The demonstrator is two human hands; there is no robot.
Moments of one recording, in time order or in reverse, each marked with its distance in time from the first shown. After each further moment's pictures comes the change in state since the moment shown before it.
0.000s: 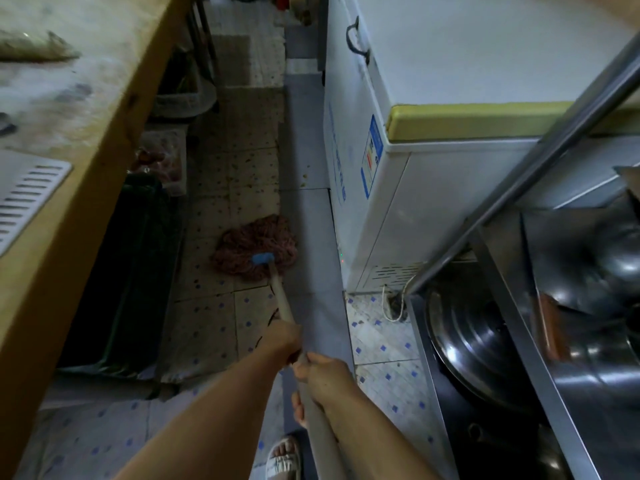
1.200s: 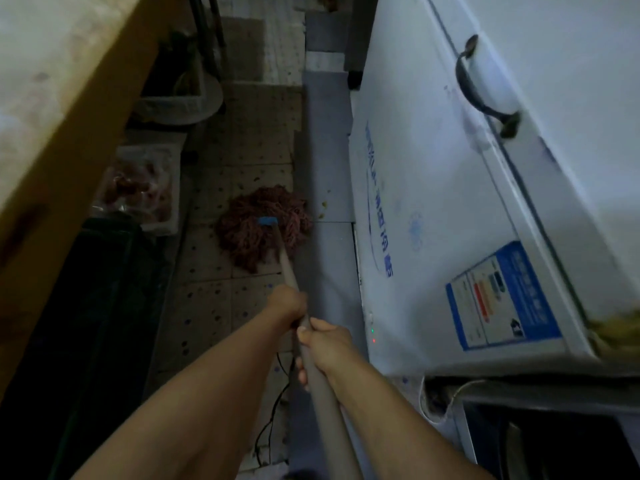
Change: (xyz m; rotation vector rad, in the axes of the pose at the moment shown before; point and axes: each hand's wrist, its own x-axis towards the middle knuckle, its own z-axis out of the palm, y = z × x) left_hand 0.300 0.223 -0.109 0.033 0.044 0.112; right_hand 0.249 -0.279 0.067 -0.078 0.112 -0.069
